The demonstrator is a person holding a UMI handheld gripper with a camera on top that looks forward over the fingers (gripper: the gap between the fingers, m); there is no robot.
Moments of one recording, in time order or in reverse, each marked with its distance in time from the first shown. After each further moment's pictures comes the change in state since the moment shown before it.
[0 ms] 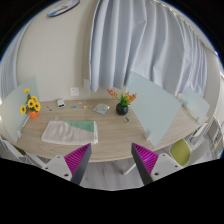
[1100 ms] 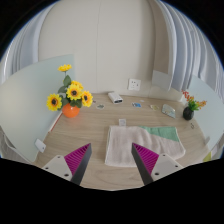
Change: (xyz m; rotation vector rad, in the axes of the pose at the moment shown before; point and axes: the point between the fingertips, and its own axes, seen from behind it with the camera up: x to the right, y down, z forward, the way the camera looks) arm -0.422 -0.001 0.139 -0.031 -0.214 -0.082
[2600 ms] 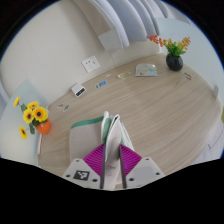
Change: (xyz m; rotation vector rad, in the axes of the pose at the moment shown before) arm 0.133 0.059 0.076 -0.200 -0.072 0.485
